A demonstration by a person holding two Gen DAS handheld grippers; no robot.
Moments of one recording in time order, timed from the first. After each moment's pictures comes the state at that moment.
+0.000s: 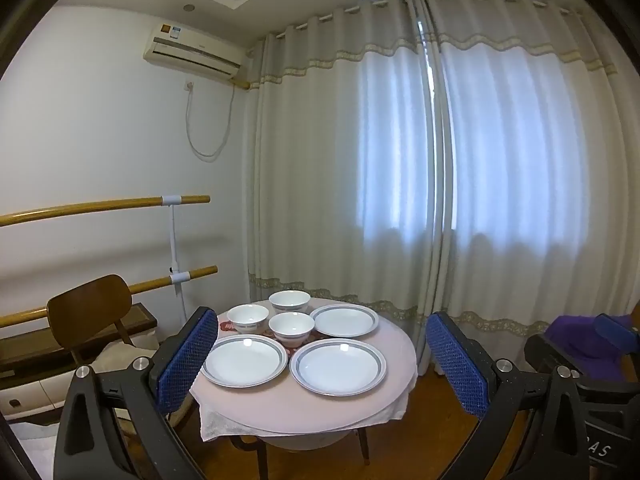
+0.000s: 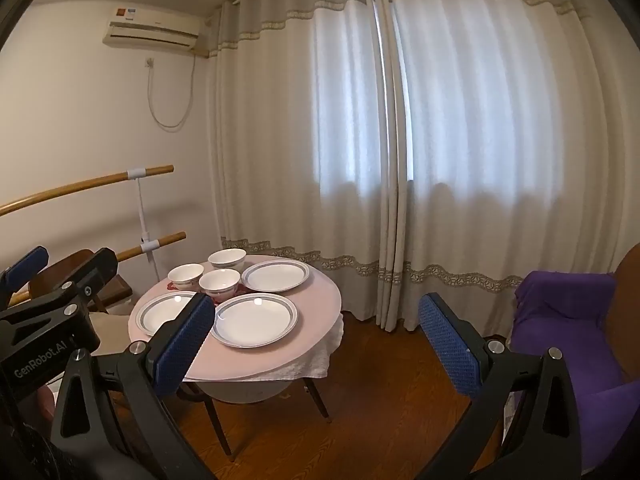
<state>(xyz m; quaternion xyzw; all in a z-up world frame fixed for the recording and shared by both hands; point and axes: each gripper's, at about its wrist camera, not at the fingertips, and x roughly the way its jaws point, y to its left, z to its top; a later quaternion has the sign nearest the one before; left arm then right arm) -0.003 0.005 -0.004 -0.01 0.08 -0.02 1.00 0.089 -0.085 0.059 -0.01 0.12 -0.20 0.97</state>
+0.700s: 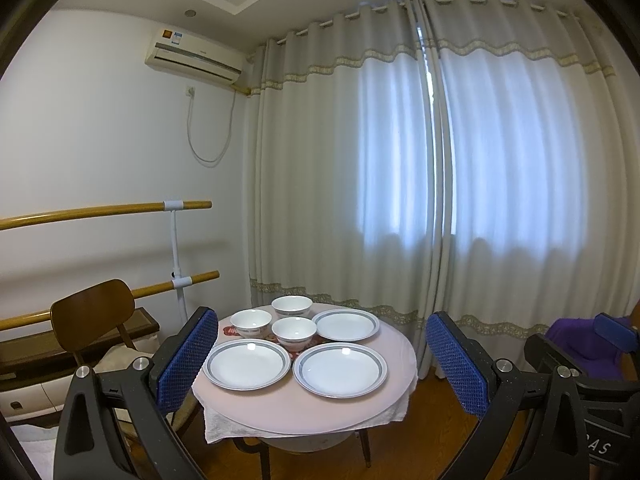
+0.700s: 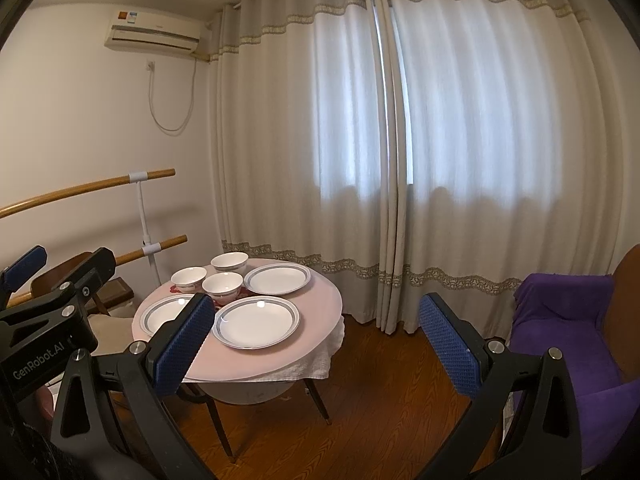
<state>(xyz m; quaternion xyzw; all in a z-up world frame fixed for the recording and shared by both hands) -0.009 0.007 -0.003 -0.01 0.07 -0.02 1.00 0.088 -0.082 0.061 -0.01 0.12 -0.20 0.97</state>
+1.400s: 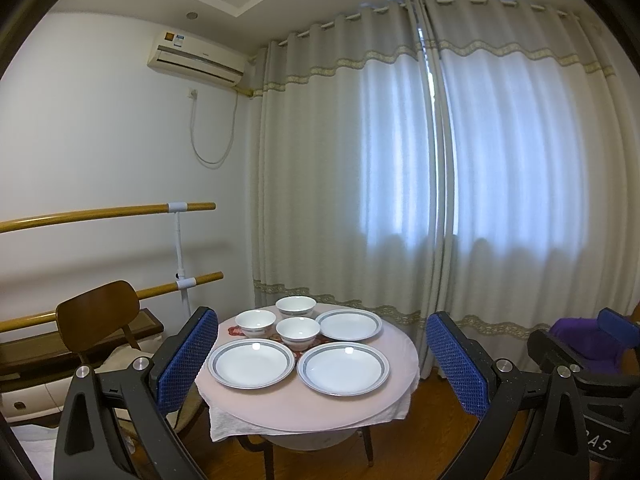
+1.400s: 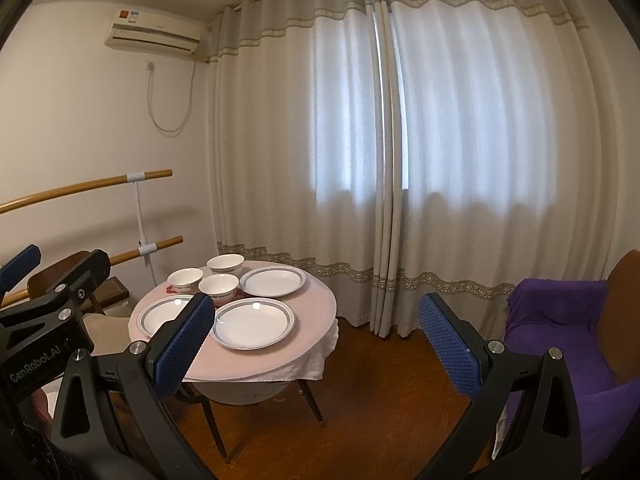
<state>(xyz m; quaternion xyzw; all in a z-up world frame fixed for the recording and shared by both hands) -0.014 0.010 -0.004 -0.01 0.07 -0.02 1.00 0.083 -0.076 0.071 -0.02 0.11 -0.21 0.97</state>
